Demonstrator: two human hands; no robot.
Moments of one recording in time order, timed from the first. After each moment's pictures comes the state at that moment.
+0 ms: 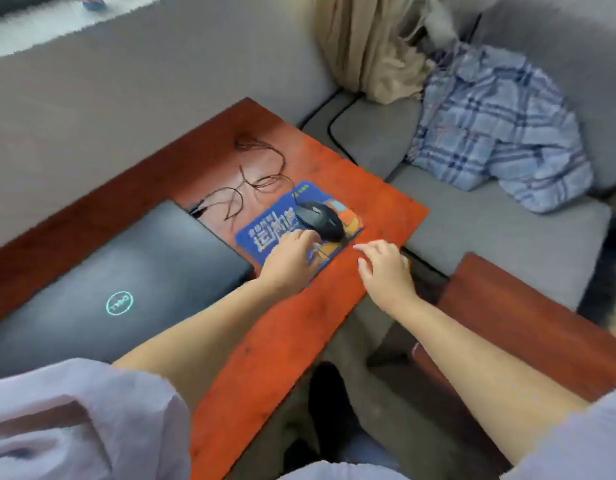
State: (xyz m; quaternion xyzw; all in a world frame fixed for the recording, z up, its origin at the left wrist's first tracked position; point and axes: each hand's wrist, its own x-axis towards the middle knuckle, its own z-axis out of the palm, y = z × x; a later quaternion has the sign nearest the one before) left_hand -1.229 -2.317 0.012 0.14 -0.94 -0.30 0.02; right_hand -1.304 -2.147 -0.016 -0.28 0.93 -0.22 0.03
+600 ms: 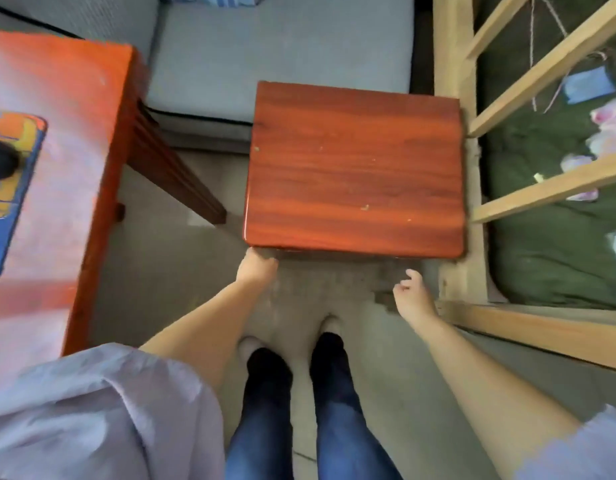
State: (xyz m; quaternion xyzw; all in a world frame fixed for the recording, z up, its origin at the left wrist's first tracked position) left_hand -1.219 -2.027 -0.189 0.24 -0.85 -0.34 -0.32; right_hand -1.129 -1.762 -0.198 0.41 0.80 -0.37 0.24
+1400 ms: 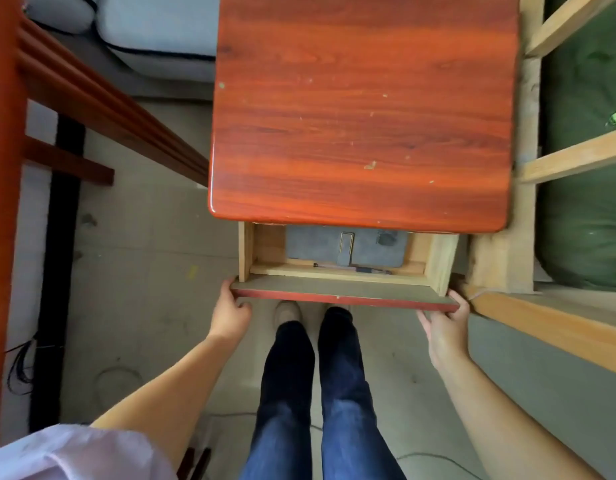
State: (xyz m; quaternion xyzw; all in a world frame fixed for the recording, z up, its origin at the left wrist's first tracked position) left_hand -1.109 -2.056 -0.278 0.31 -0.82 -0.36 -0.33; right_hand -1.047 -1.718 -0.291 0.60 0.51 -0.62 0.03
